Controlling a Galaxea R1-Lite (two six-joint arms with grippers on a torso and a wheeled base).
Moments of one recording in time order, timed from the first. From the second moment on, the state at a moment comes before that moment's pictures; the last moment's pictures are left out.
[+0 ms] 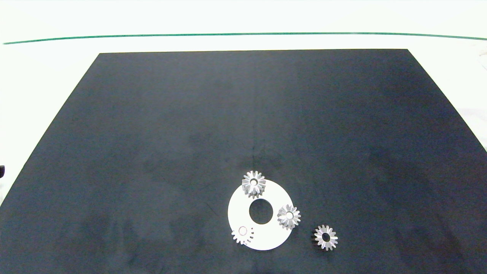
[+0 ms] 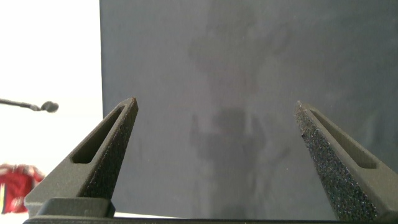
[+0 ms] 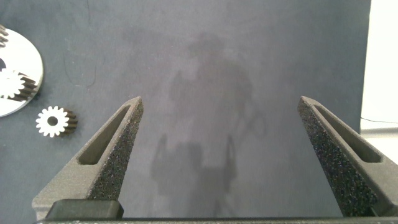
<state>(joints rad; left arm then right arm) 0.00 0.92 -1.22 0.74 0.12 0.11 0.14 0.80 -0.77 0.23 -0.07 -0.21</state>
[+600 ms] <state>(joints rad) -0.53 1.15 -1.21 0.70 0.14 -0.06 0.18 0.87 -0.82 0.29 -0.08 -0.16</state>
